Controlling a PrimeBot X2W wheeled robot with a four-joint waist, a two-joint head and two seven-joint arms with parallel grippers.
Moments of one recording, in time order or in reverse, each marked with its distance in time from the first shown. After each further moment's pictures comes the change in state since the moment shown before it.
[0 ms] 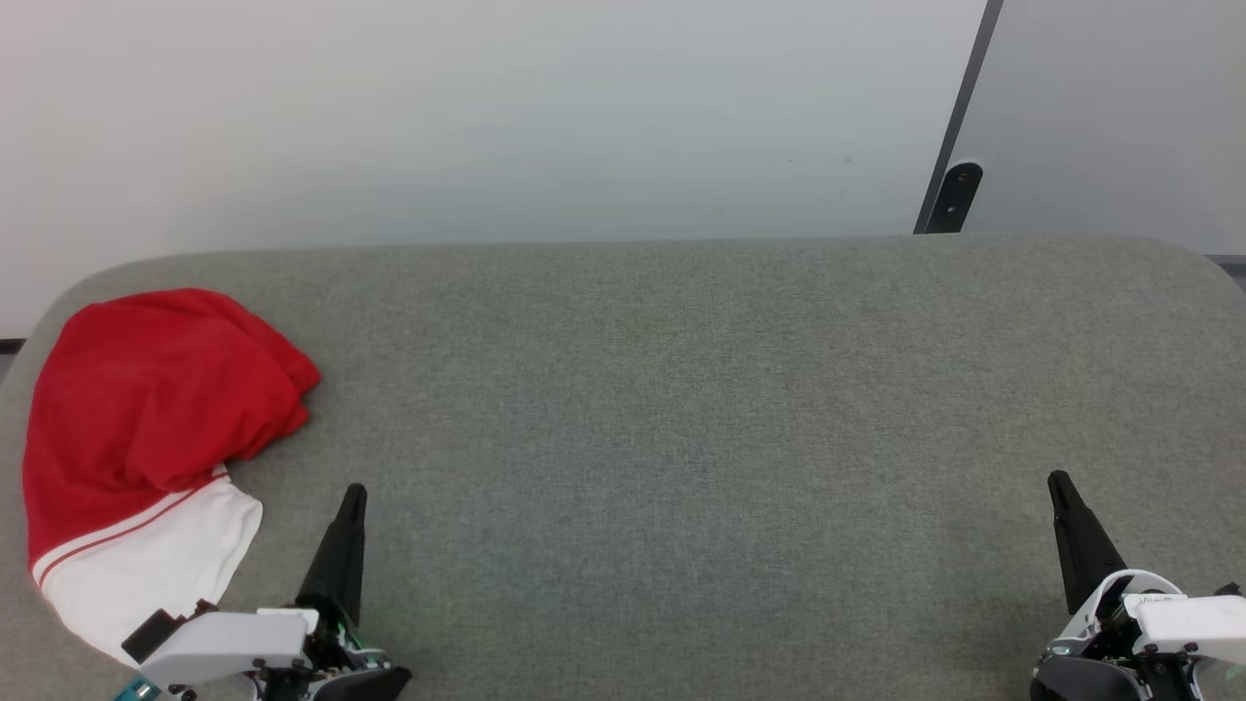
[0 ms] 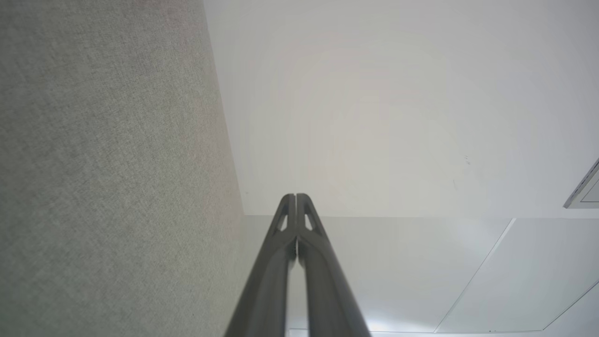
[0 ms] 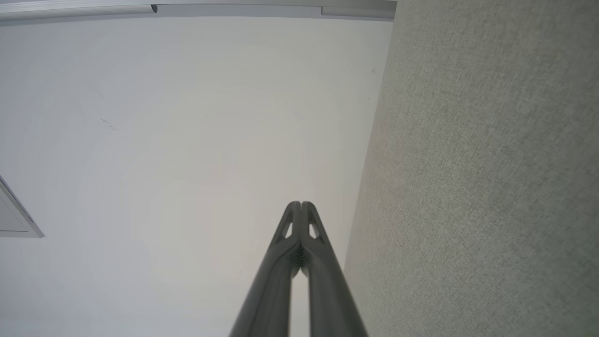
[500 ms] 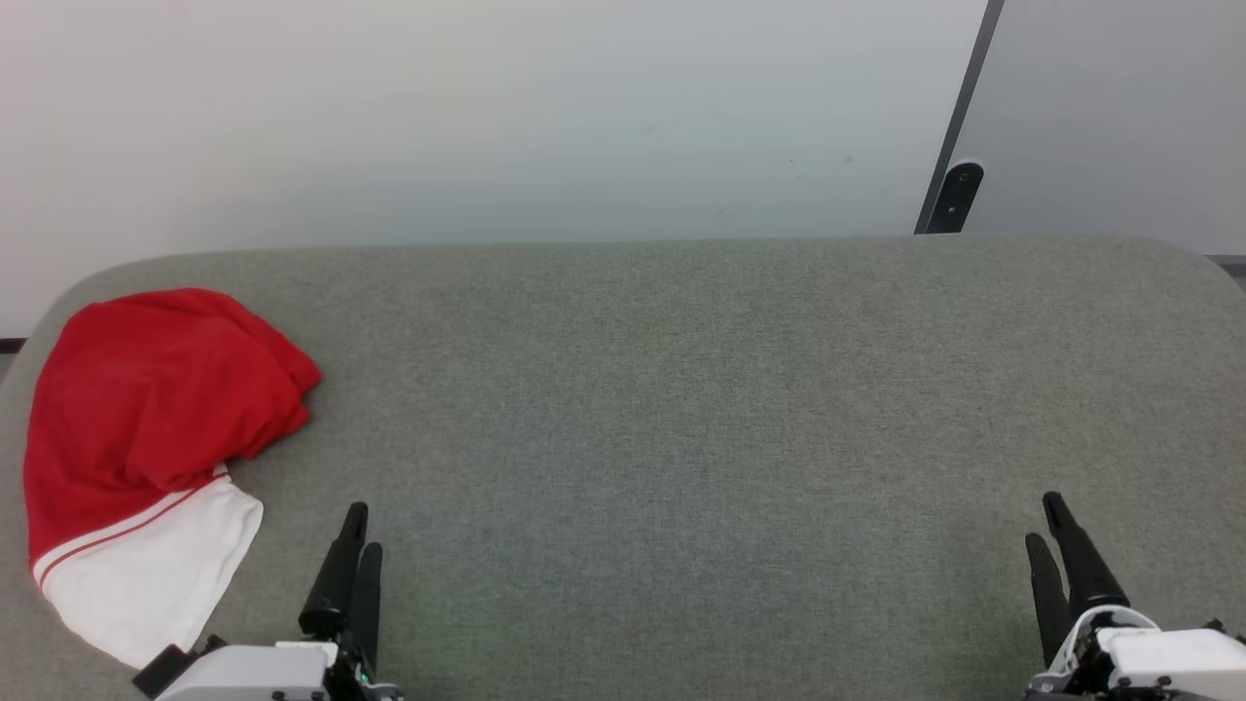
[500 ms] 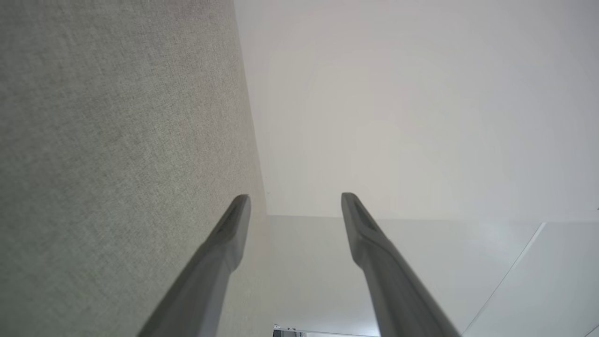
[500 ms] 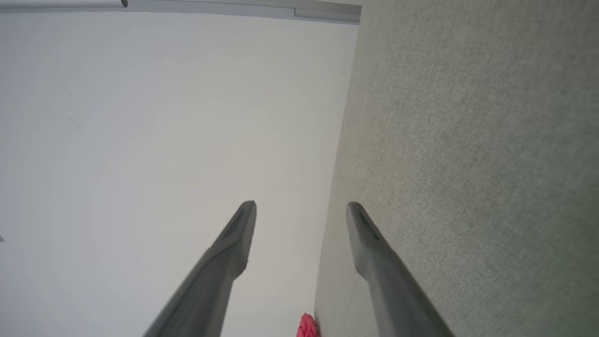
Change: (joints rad) left arm 0.053 -0.008 -0.024 0.001 0.040 0.001 -0.046; right arm 0.045 0.007 0.030 0.020 -0.037 0.000 -0.047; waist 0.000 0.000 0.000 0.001
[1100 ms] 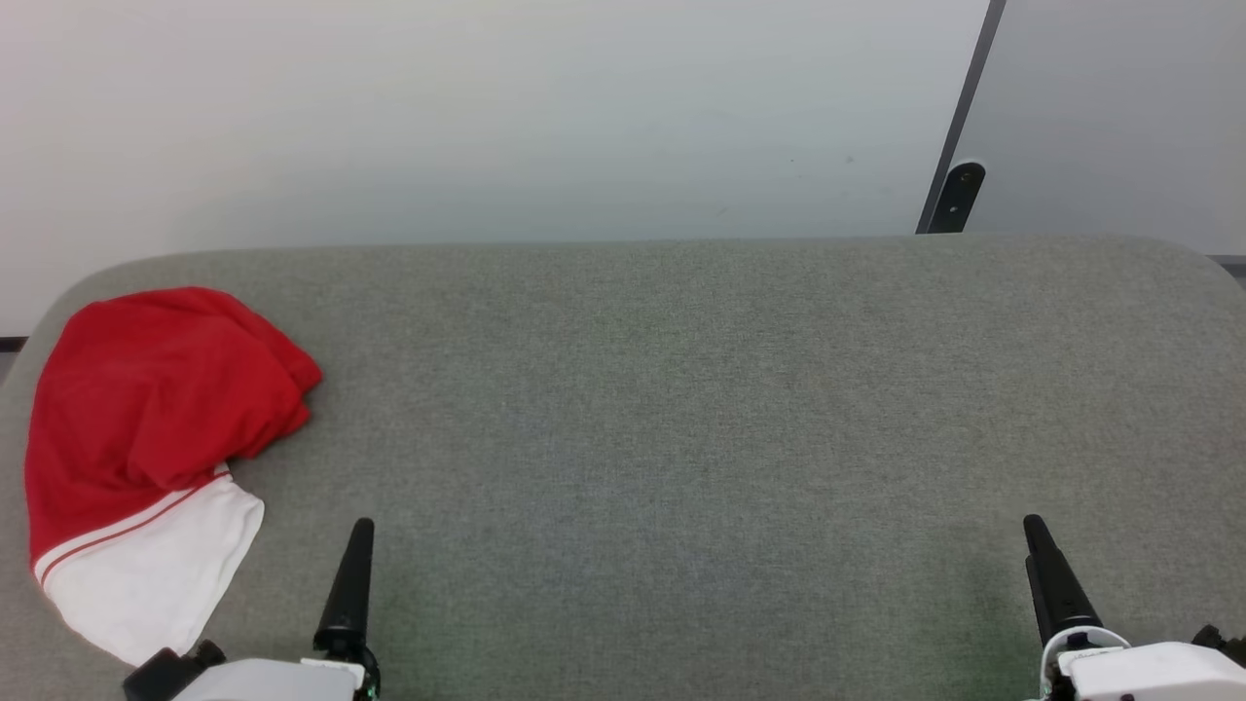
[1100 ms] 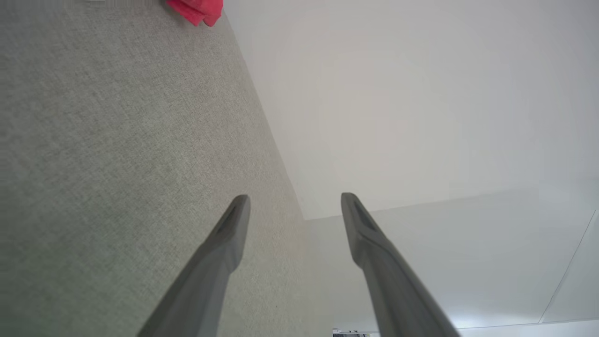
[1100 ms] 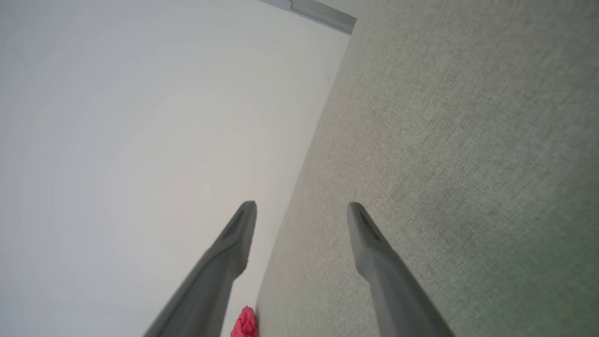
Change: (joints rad) left arm 0.043 0.011 -0.033 -0.039 0.225 0.000 -0.079; right arm 0.033 -0.001 0.029 0.001 -0.239 0.000 -0.060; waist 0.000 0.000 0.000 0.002
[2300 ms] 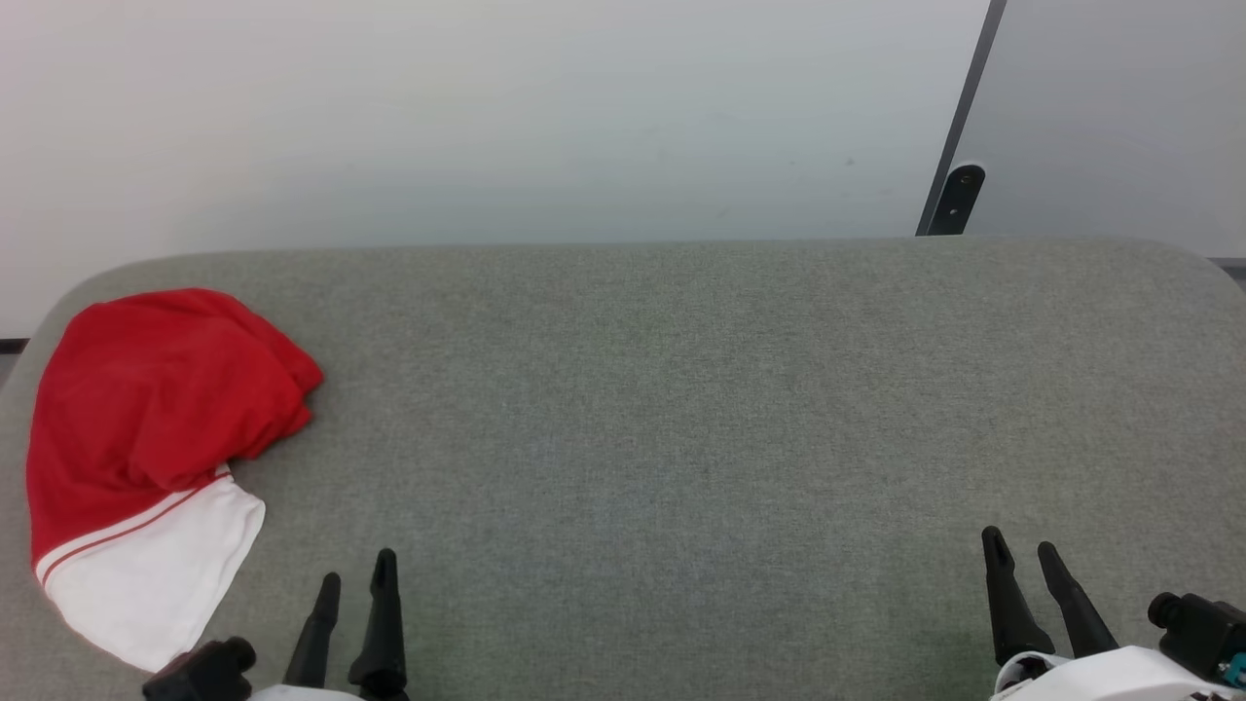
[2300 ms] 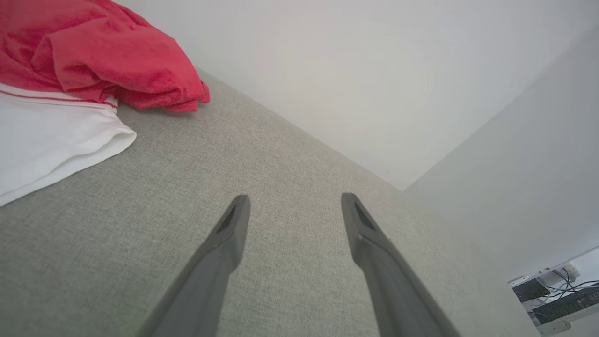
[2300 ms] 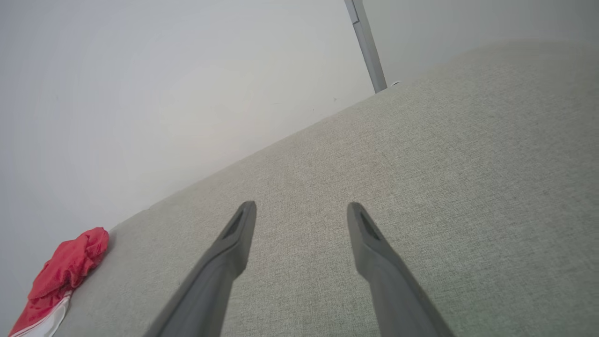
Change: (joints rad) left arm 0.076 -0.006 -0.008 -0.065 0.730 0.021 -0.117; right arm 0.044 -0.009 0.042 -0.075 -0.767 0.000 -0.100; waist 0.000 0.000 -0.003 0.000
